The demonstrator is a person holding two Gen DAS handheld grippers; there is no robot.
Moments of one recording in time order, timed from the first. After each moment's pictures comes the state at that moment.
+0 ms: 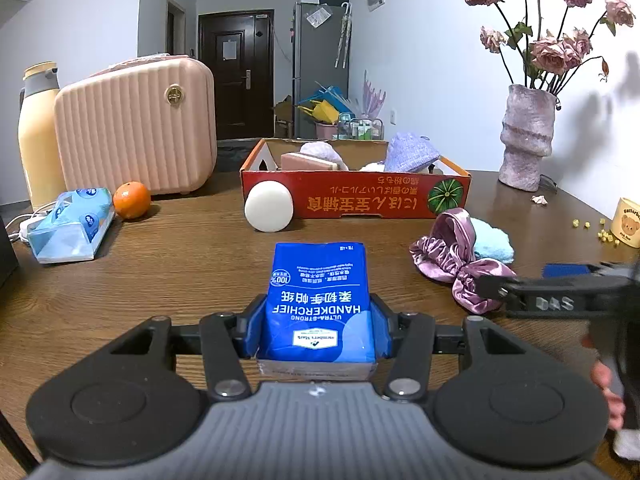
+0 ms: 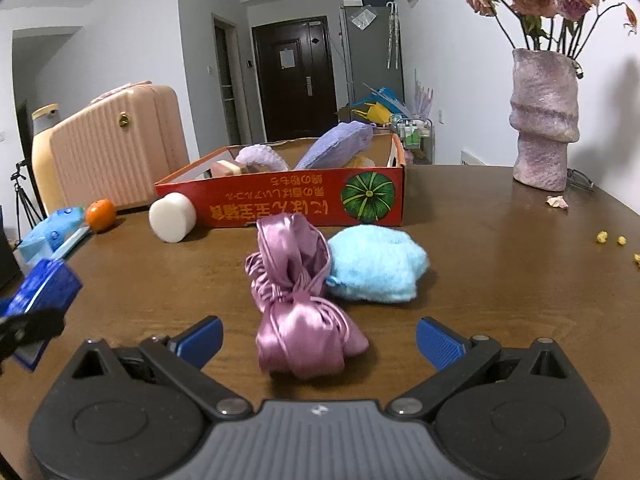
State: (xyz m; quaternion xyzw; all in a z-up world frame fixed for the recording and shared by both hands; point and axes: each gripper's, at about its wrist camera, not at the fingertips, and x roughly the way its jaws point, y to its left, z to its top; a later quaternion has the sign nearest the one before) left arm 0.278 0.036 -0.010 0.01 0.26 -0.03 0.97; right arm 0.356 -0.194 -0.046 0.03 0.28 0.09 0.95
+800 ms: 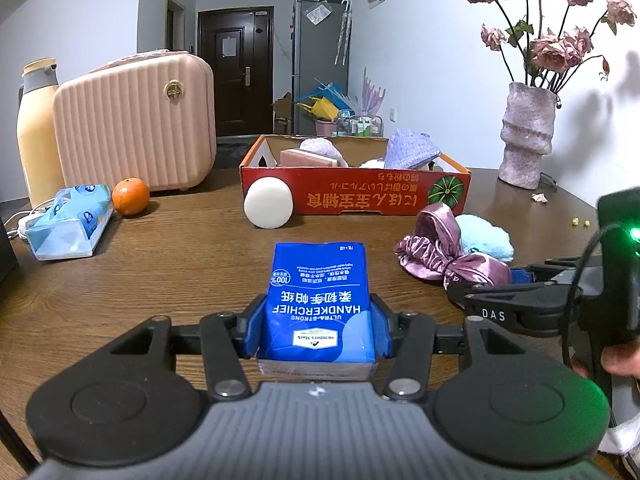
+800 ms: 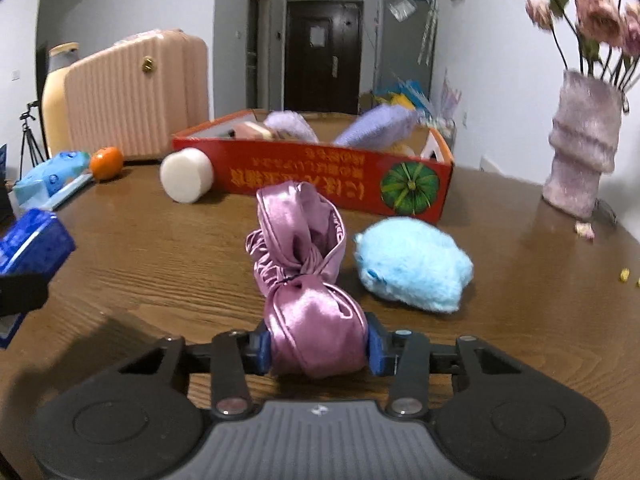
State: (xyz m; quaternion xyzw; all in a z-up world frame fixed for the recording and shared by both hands) left arm 0.279 0.038 -0.012 0.00 0.26 -0.03 0.97; right arm 0.368 -0.158 -0.055 -0.05 0.29 0.11 0.95
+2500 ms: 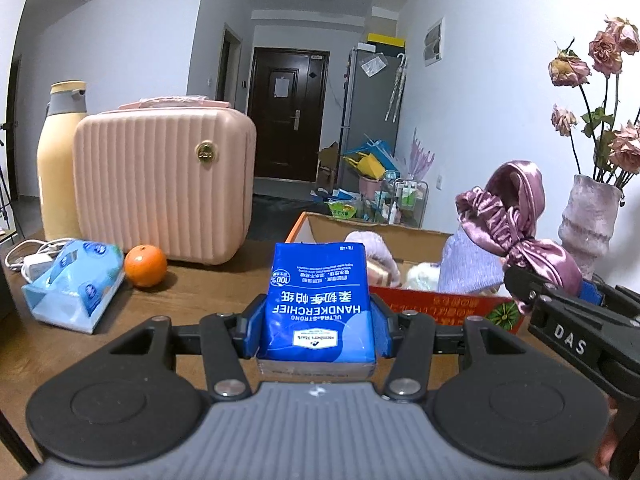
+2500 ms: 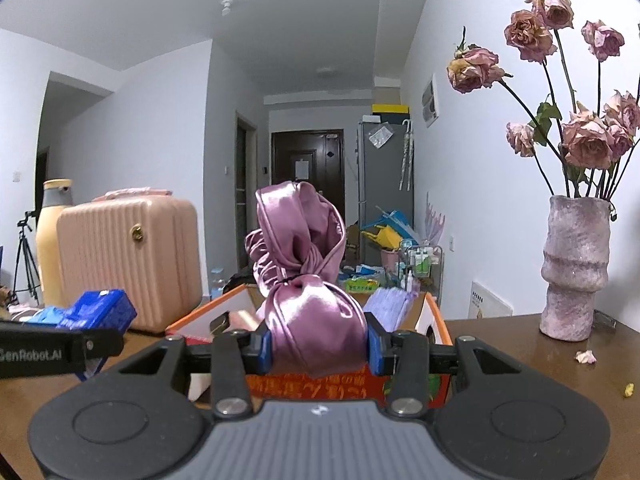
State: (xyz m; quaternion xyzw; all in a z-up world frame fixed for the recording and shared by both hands) left arm 0.375 0.052 0.031 -0.05 0.18 0.04 0.98; right arm 0.411 -0.148 0.014 0.00 0.09 0.09 0.99
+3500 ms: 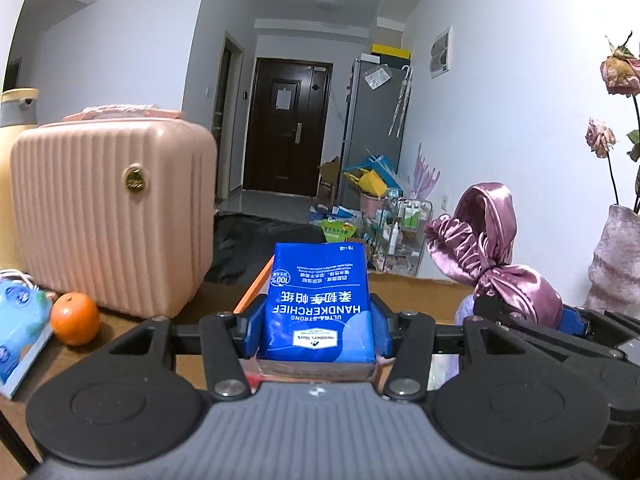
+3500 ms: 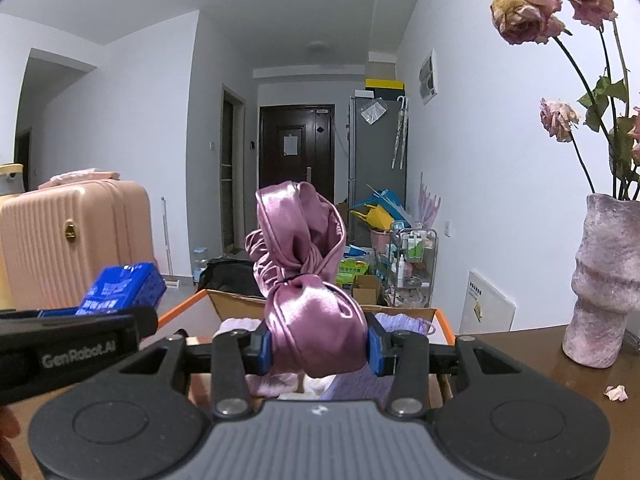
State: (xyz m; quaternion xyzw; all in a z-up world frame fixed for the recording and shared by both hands) left arm 0.506 0.023 0.031 -0.06 0.16 0.04 0.98; right arm 0.535 -0.134 0.018 -0.01 0.13 0.07 0.99
